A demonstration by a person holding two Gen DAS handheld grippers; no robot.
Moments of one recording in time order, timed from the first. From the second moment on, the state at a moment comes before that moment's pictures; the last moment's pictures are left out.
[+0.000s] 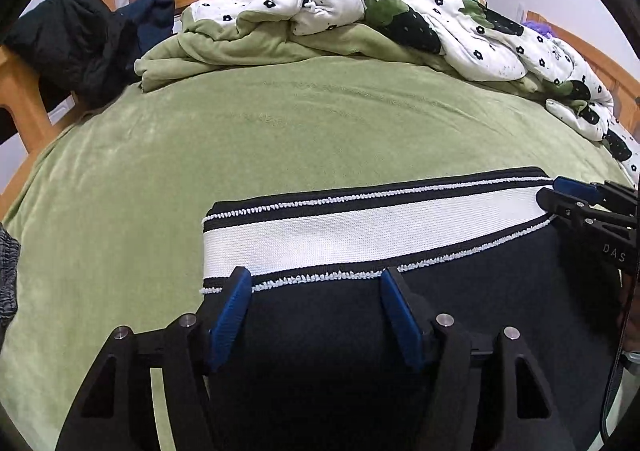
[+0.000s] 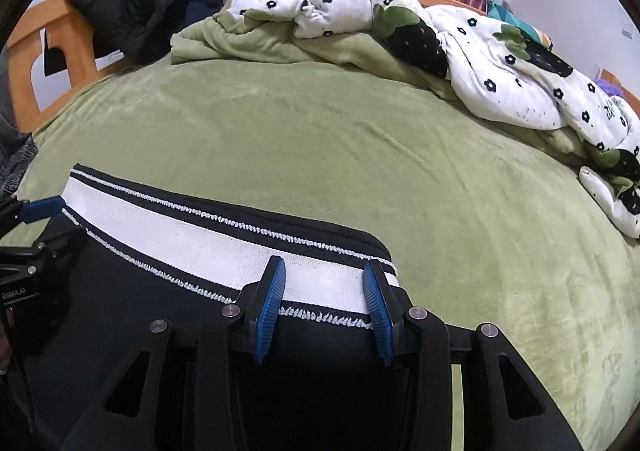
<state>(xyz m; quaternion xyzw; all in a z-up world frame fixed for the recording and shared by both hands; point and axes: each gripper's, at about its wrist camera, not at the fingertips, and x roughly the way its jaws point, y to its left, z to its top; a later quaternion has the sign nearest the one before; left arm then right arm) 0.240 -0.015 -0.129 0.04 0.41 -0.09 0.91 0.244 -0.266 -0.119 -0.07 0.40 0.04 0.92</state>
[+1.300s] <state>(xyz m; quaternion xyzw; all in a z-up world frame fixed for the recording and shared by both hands) 0.252 -0.013 -0.134 0.03 0.41 -0.08 0.91 0.258 -0.283 -0.122 -0.02 0.40 0.01 0.92</state>
